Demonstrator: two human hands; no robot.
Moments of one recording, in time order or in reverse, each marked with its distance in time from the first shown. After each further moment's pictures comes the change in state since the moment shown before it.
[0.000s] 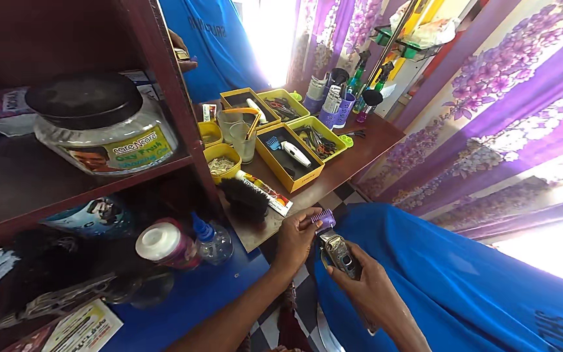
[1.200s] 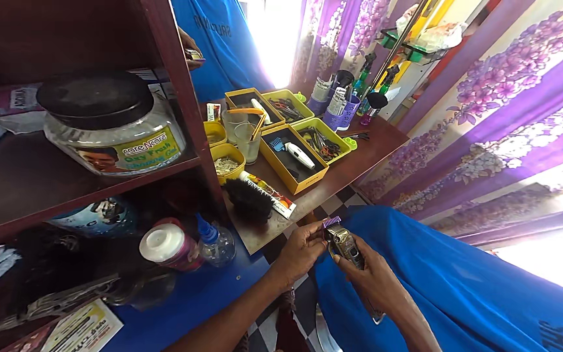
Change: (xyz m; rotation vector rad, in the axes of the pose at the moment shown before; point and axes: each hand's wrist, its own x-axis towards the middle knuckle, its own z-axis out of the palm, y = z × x) left_hand -0.008 0.001 -0.016 -0.099 -0.384 -0.006; right_hand 0.027 0.001 -0.012 -0.037 -0.088 0.022
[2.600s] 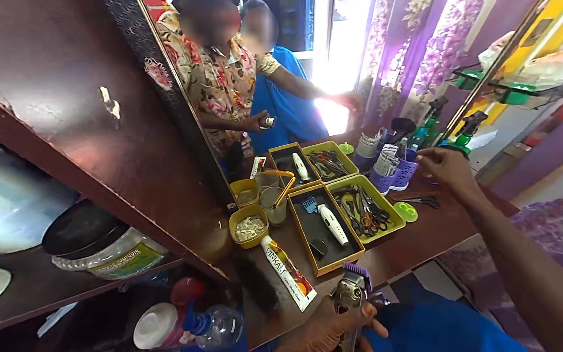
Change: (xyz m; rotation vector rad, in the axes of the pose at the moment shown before) left_hand 0.100 0.023 0.012 -0.430 0.085 -0.273; right_hand 0.405 -0.070 -0.256 -0.169 0.369 -0.485
